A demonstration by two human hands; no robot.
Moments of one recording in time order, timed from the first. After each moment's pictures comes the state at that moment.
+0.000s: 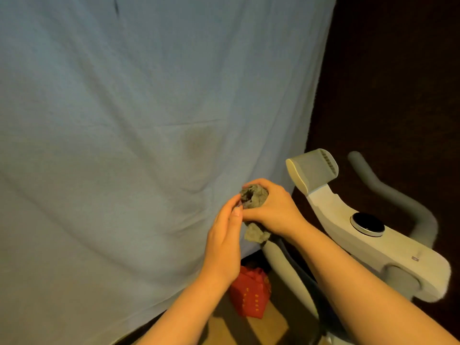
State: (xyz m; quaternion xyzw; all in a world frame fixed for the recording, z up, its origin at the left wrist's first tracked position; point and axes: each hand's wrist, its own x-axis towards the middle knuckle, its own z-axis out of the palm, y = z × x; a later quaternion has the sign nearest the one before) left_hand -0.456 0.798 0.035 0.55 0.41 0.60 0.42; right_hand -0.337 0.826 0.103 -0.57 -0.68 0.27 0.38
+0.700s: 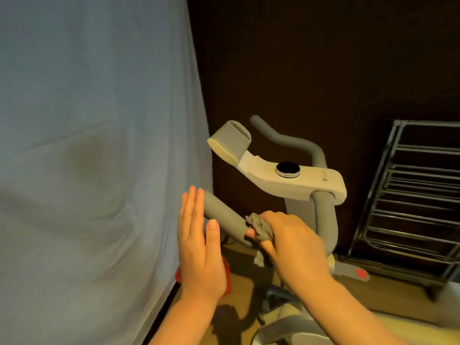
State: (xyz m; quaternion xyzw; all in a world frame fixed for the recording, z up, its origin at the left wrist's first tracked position) left_hand -0.458 0.792 0.022 0.72 0.30 0.56 0.28; right_hand -0.334 0.710 0.040 -0.81 -0.54 -0.13 0.21
